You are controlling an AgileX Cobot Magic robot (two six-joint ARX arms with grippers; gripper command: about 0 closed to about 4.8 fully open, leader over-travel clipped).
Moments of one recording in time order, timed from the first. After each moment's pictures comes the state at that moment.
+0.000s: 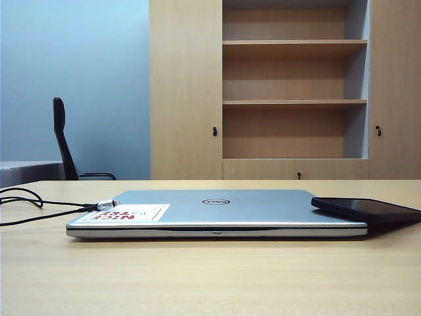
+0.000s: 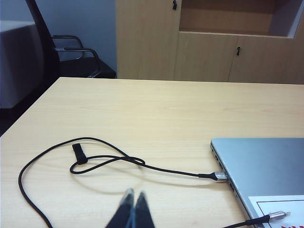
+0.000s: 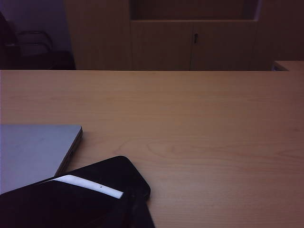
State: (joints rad) left arm 0.00 0.01 0.00 0.03 0.07 -0.04; right arm 0.00 0.00 0.01 -0.02 0.00 -0.01
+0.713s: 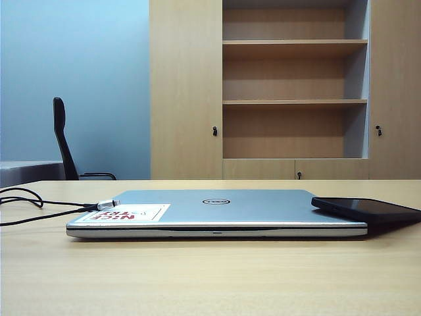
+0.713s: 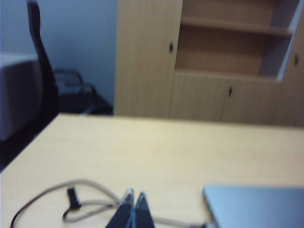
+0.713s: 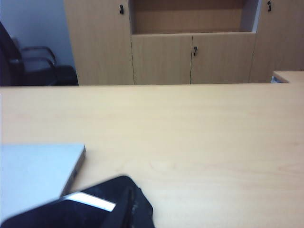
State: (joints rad) left arm 0.00 0.01 0.01 0.19 0.07 -0.09; right arm 0.00 0.00 0.02 0.02 0.00 0.01
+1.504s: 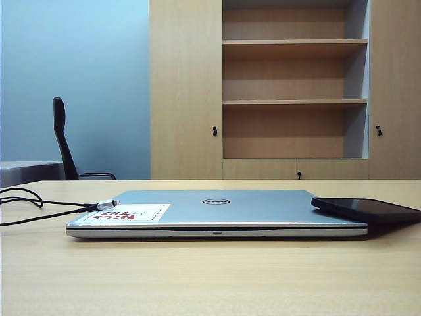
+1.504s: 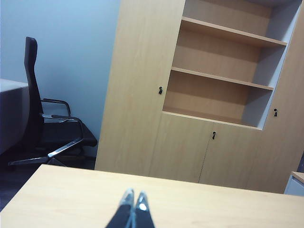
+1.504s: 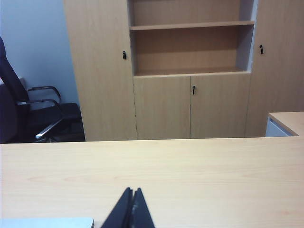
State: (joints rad) left arm 0.00 0.31 0.40 0.20 0.07 -0.20; right arm 0.00 0.24 0.41 -0.01 0.00 0.03
